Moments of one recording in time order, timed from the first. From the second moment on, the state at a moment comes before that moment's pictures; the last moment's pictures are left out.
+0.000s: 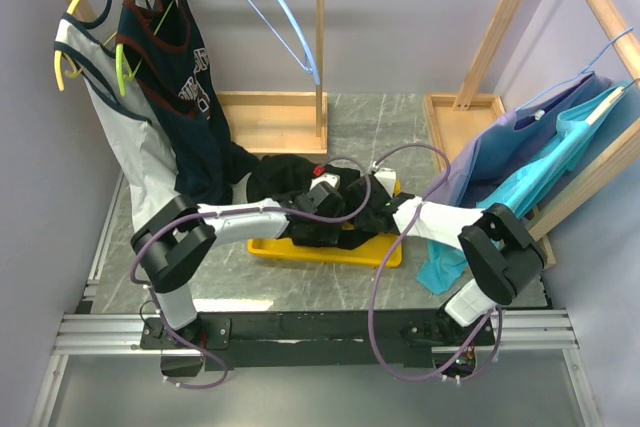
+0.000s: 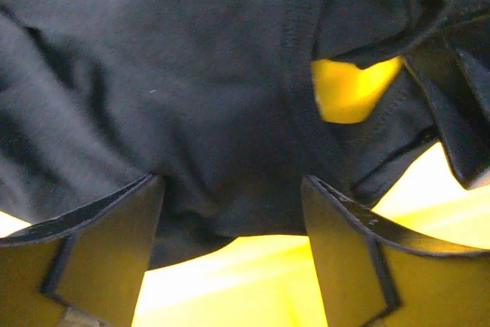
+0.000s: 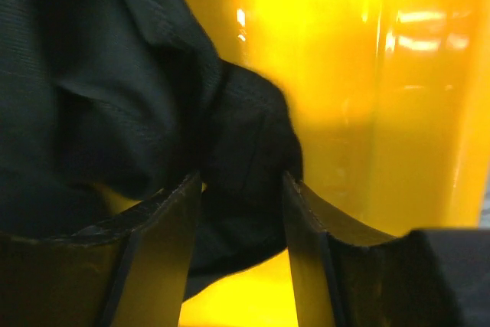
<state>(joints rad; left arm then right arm) -0.94 1.75 1.06 -0.31 -0.22 -0.59 0.67 1.54 0.80 -0.31 0.37 0.72</state>
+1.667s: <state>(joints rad) -0.73 1.06 0.90 -0.34 -0.23 -0.70 0.71 1.30 1.54 -0.74 0.48 0.48</state>
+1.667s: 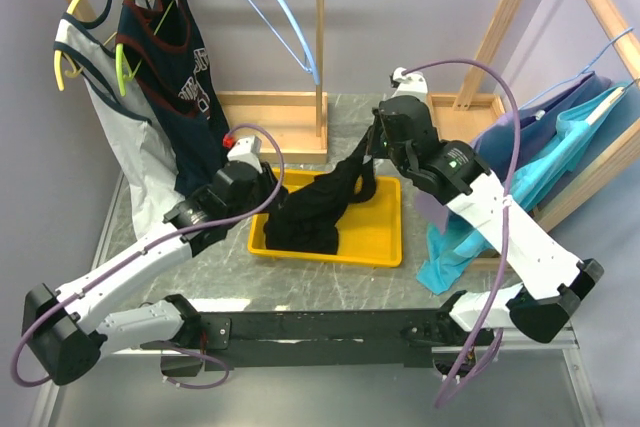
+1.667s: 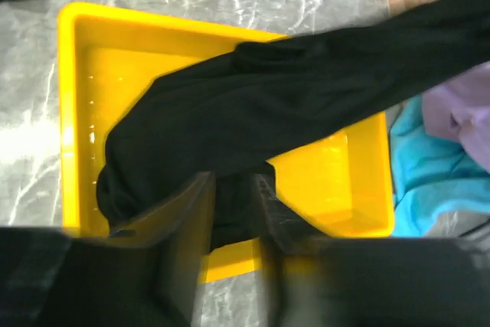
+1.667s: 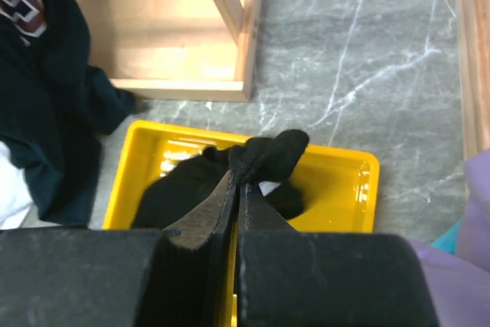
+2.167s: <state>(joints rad) -0.72 1.17 0.96 -0.09 -0.02 -0.62 0.79 1.14 1.26 -0.63 0.36 0.51</state>
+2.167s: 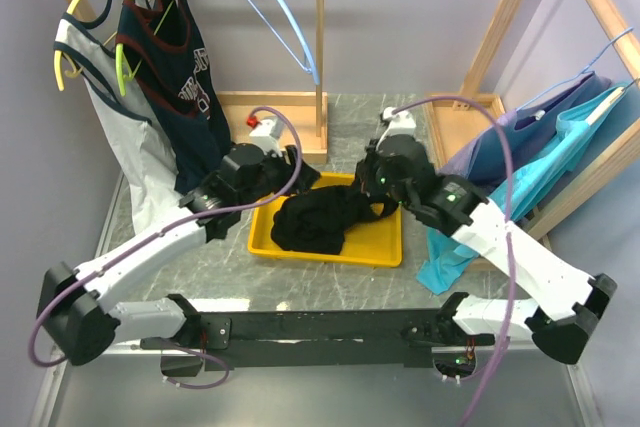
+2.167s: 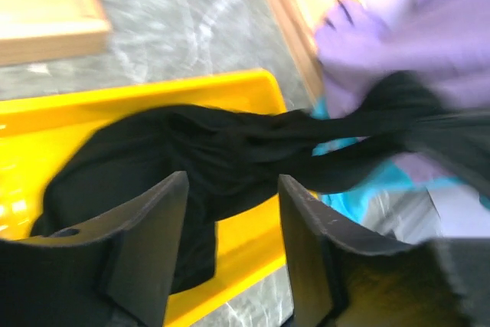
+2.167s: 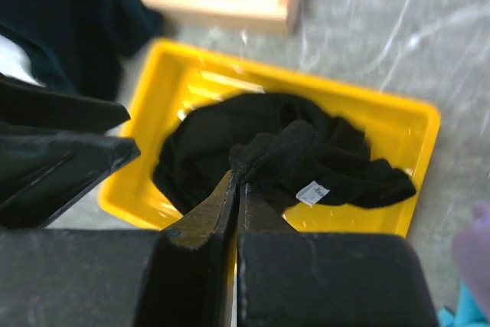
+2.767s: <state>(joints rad) -0.72 0.97 0.72 -0.10 -0.16 -0.72 0.84 1.61 1.42 -0.53 0.23 0.54</state>
